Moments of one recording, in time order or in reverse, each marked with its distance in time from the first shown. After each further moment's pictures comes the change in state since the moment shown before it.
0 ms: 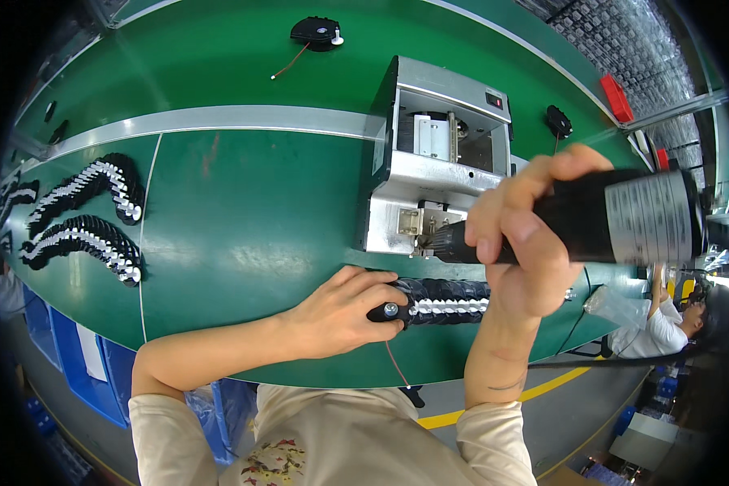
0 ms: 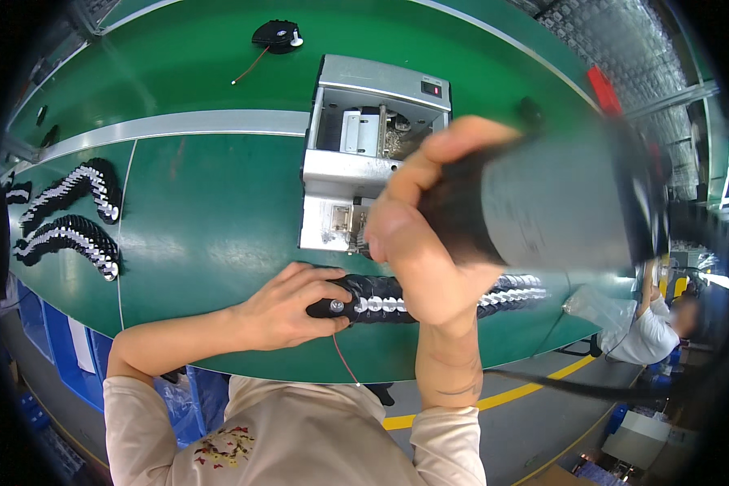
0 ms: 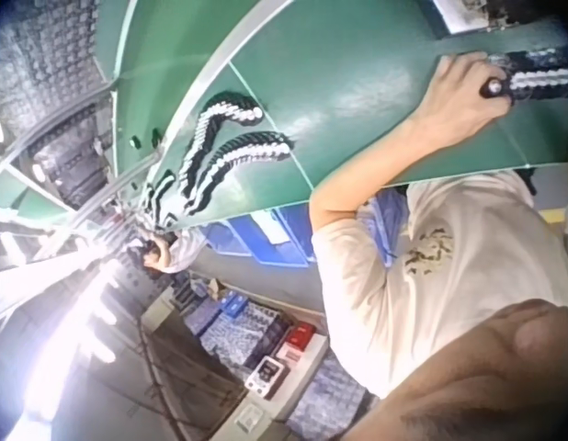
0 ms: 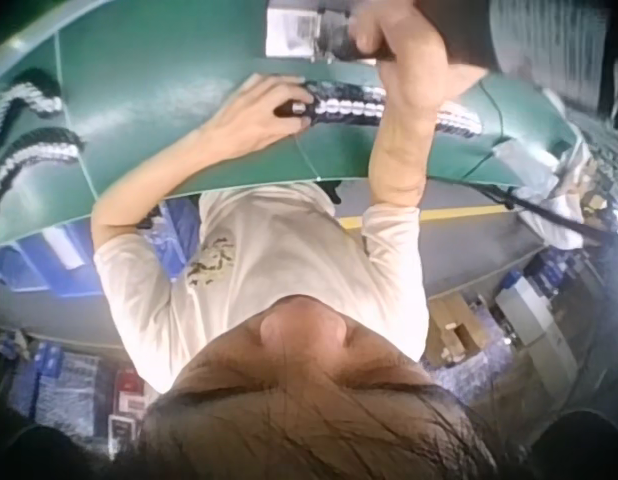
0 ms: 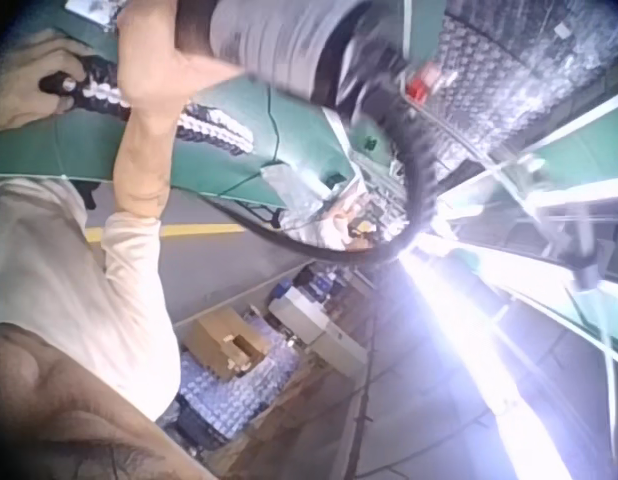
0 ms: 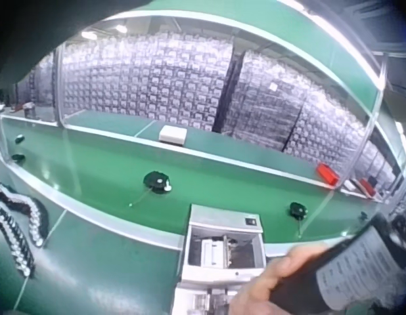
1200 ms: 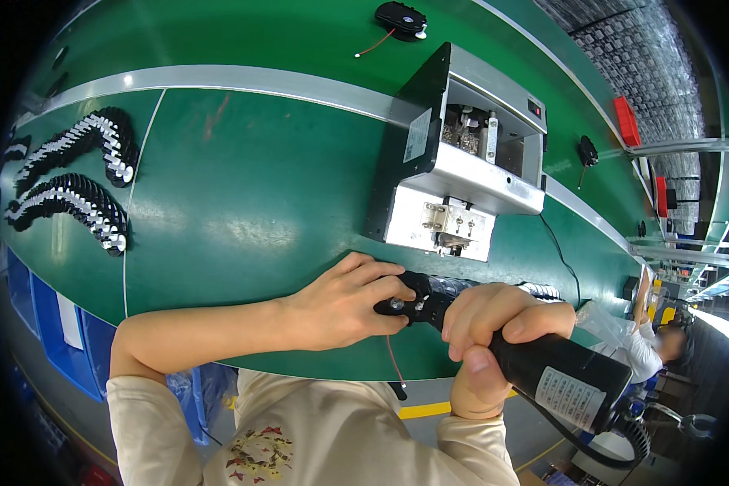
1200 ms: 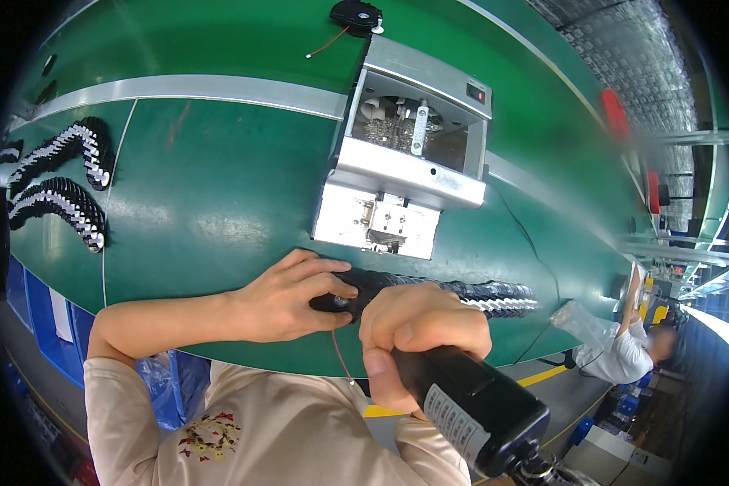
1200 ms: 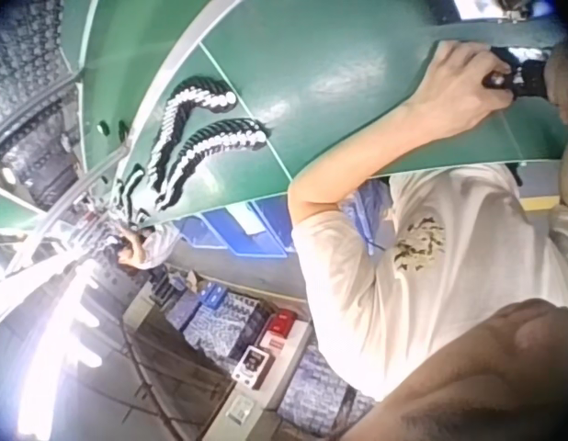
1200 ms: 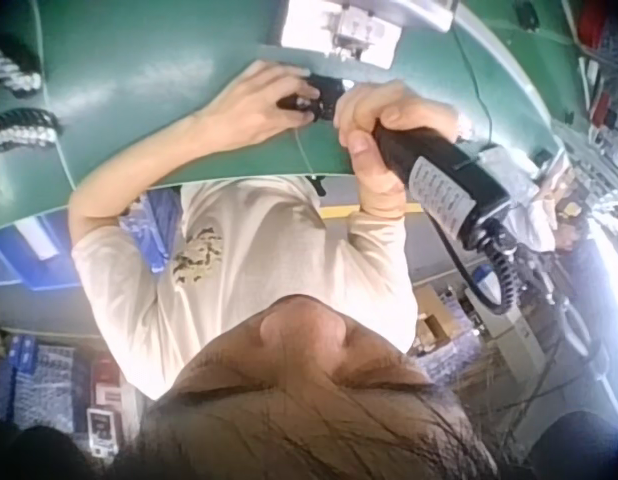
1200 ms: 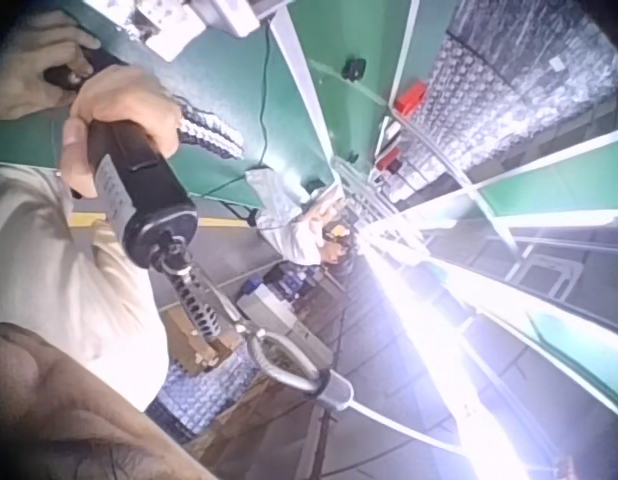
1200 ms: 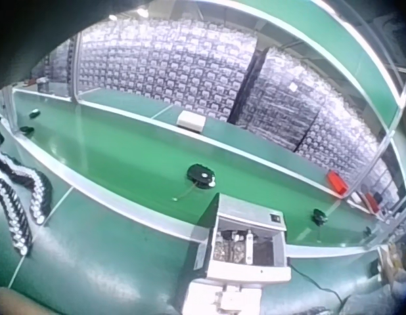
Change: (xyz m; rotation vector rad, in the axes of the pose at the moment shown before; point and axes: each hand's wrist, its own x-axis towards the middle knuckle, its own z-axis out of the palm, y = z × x) left_hand -0.006 -0.002 0.001 -0.059 0.038 -0.025; right_hand -0.075 -0.002 -0.001 0.096 -0.206 0.029
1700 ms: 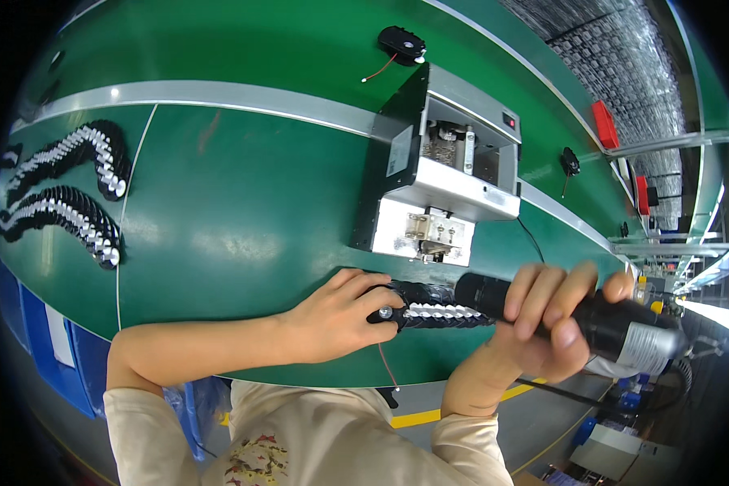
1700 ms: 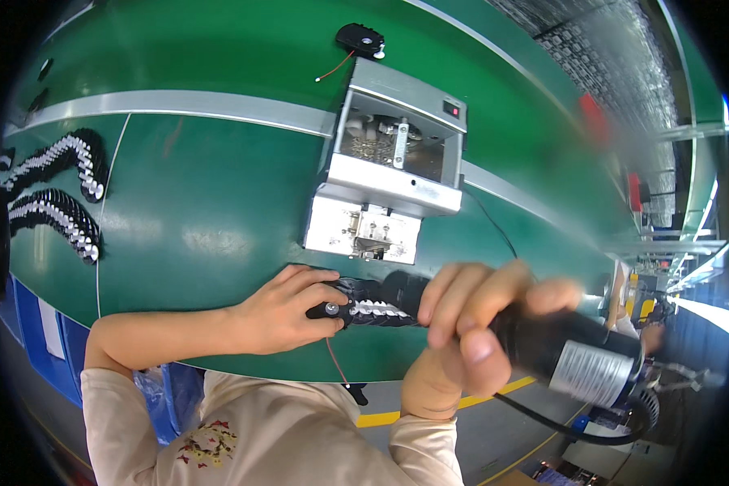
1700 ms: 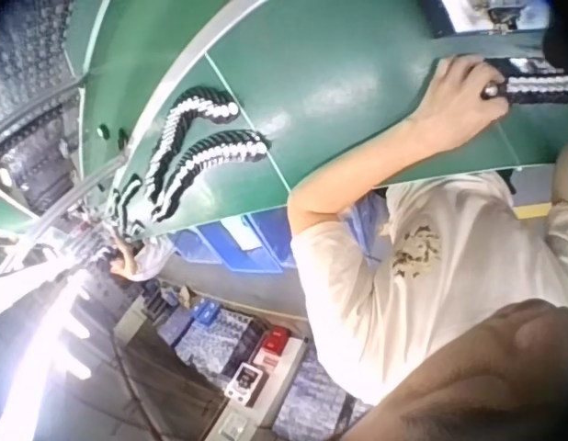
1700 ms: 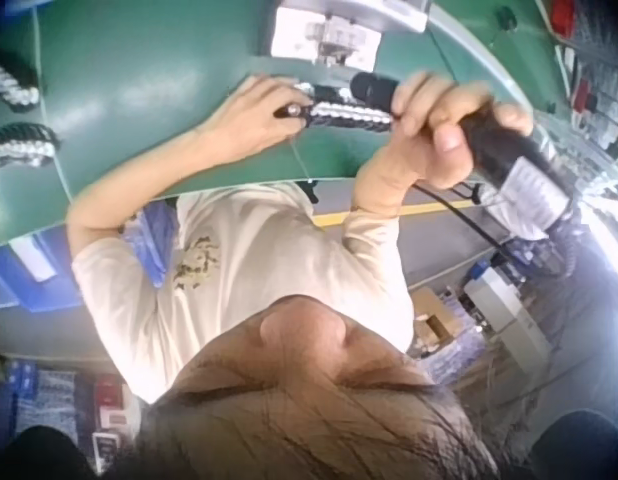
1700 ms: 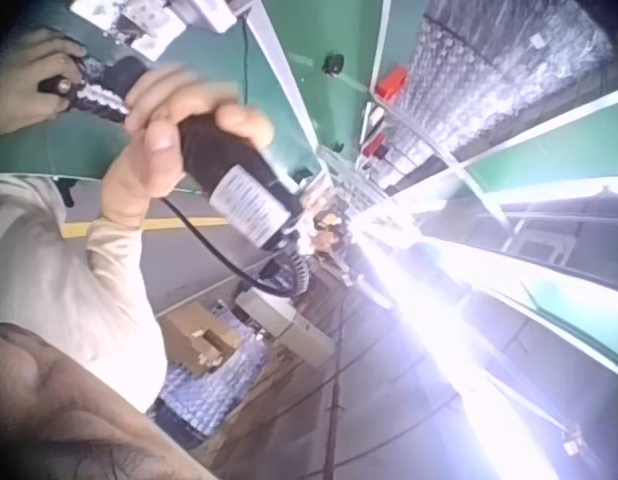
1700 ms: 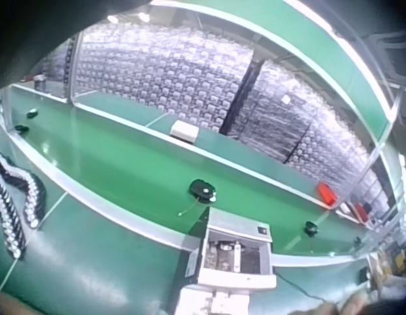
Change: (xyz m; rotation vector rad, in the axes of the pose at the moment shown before) left_hand -0.001 0.002 0.009 0.057 -0.006 0.015; right_hand 0.034 -0.024 -0.018 0.089 0.180 -0.146
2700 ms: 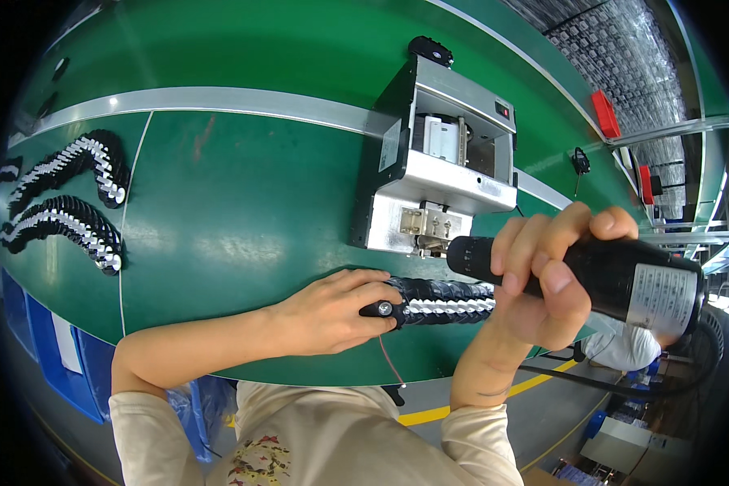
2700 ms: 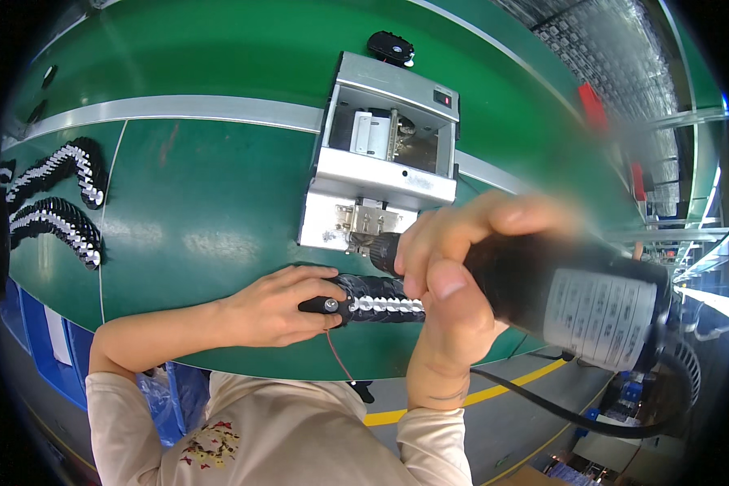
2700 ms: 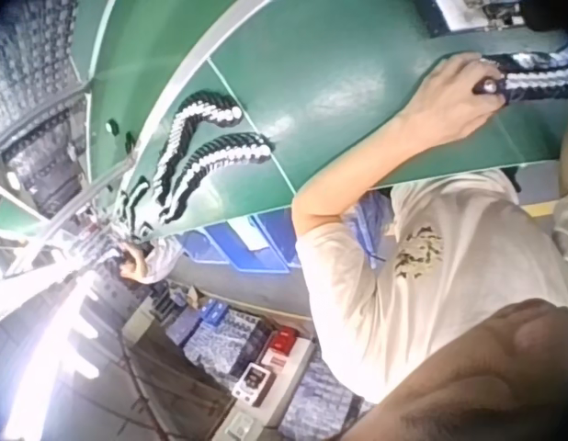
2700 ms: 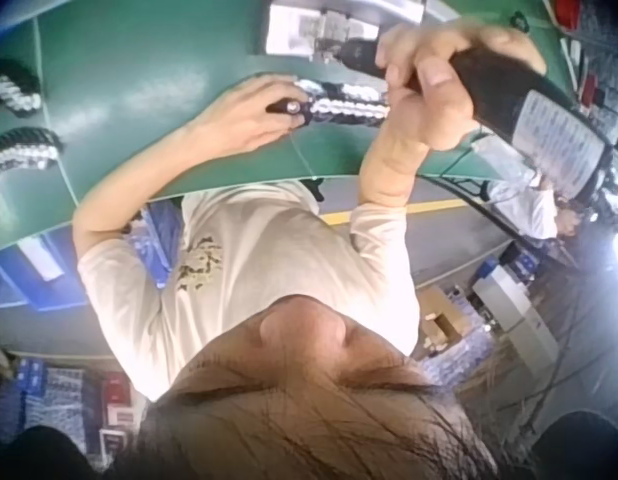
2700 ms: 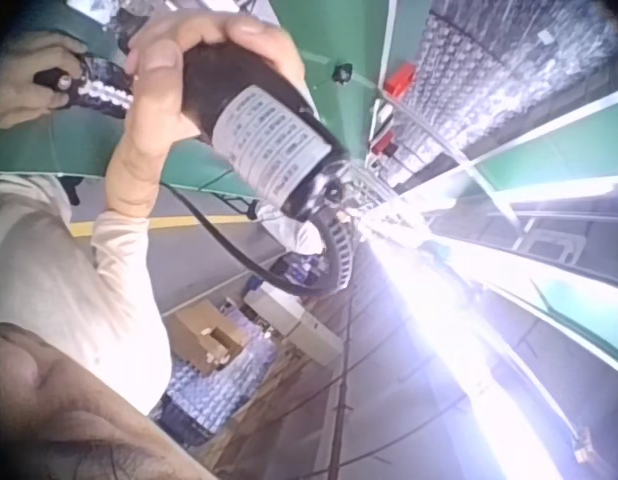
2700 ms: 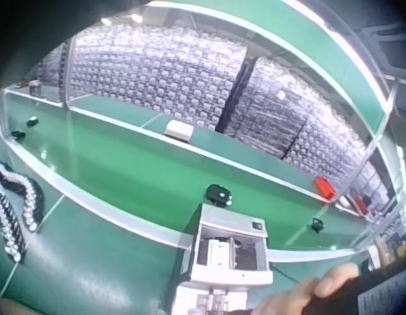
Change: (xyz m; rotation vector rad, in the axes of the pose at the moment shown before) left_hand 0.002 -0.005 -0.011 -0.159 -0.018 -0.006; right_hand 0.024 0.019 0.018 -0.183 0.028 0.002
